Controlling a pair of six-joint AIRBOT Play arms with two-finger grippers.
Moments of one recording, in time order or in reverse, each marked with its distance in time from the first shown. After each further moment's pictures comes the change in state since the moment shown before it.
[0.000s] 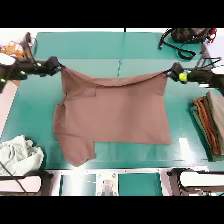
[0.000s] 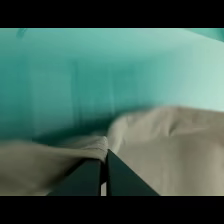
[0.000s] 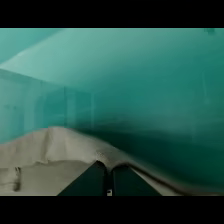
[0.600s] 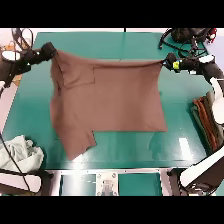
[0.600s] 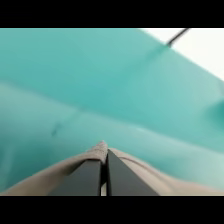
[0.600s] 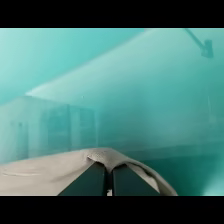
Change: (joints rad) left arm -0.010 -0.114 0.156 -0.080 0.389 0.049; right arm 0.013 -0.427 0.517 -0.003 -0.017 0.073
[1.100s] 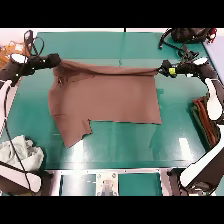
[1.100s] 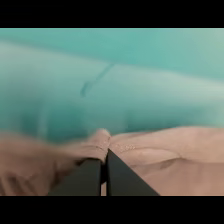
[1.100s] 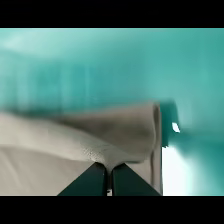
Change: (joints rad) left arm 0.000 -0.113 0.040 0.210 -0.135 0.018; right arm 0.001 -0.085 0.053 -0.129 0.199 0.022
